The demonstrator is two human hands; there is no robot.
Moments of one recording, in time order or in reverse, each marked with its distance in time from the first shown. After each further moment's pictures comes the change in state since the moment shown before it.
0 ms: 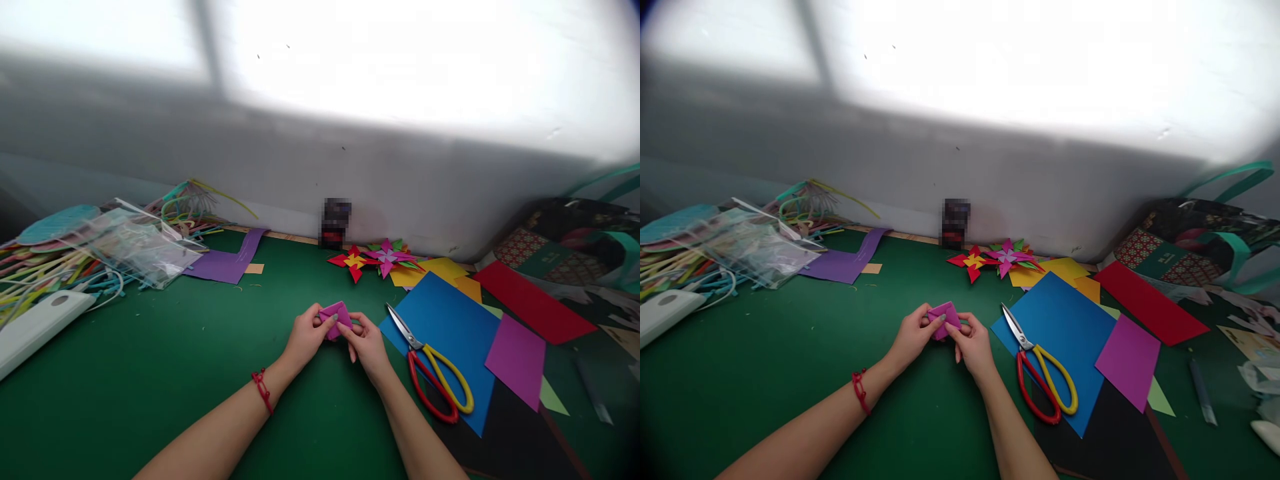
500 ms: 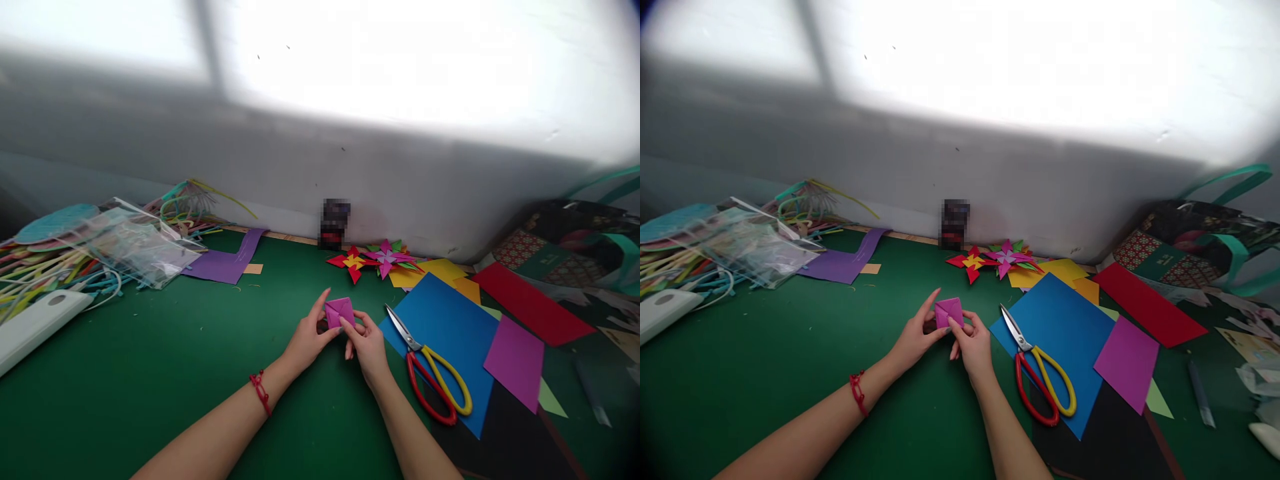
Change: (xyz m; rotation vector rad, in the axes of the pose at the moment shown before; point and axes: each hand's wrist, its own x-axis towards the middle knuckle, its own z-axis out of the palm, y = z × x) left_hand -0.003 0.011 0.001 -0.011 -0.161 0.079; right_hand 0.000 0.000 0.005 0.081 0.150 -0.021
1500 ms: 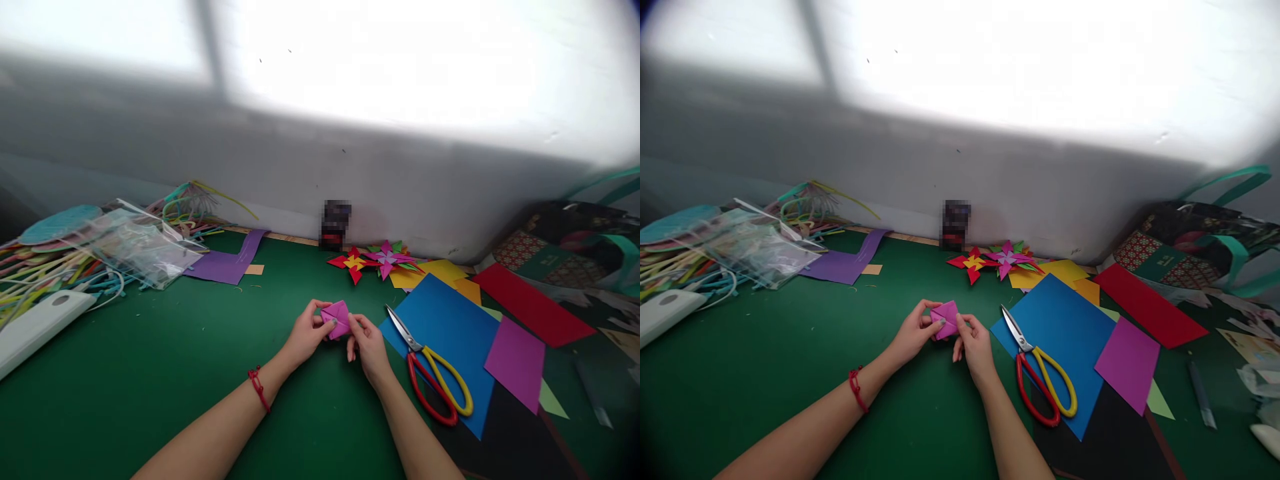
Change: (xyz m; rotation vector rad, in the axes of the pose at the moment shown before) left_hand 0.004 -0.011 -0.006 -0.195 0.030 -0.110; right_hand 0.002 0.003 -0.006 0.016 -0.130 0.019
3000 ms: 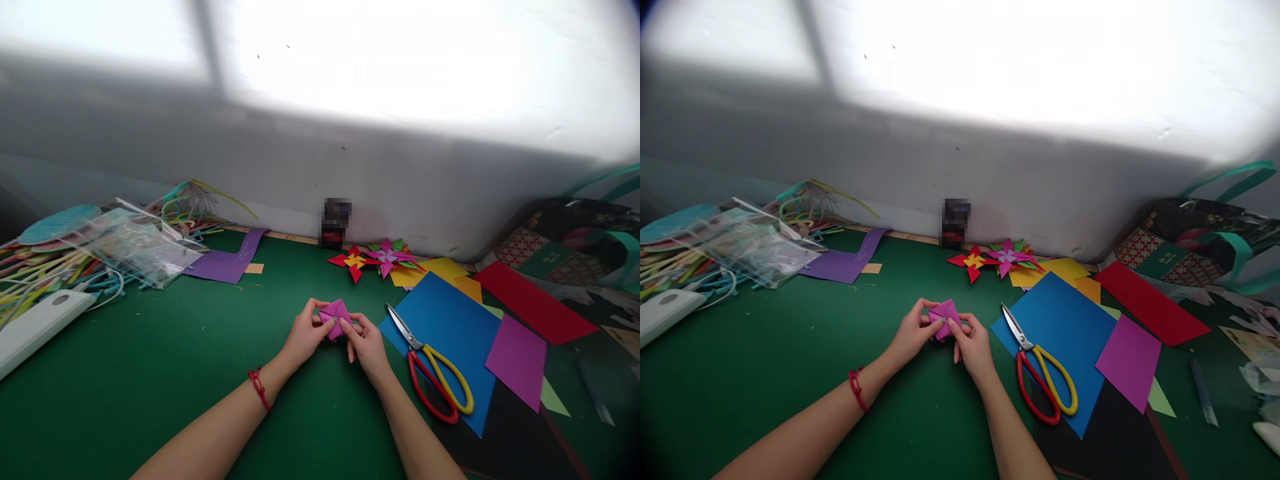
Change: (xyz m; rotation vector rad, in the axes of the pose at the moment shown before) left_hand -0.003 0.004 0.000 0.142 0.082 0.003; right_hand -0.001 -0.003 0.001 -0.132 -0.008 -0.033
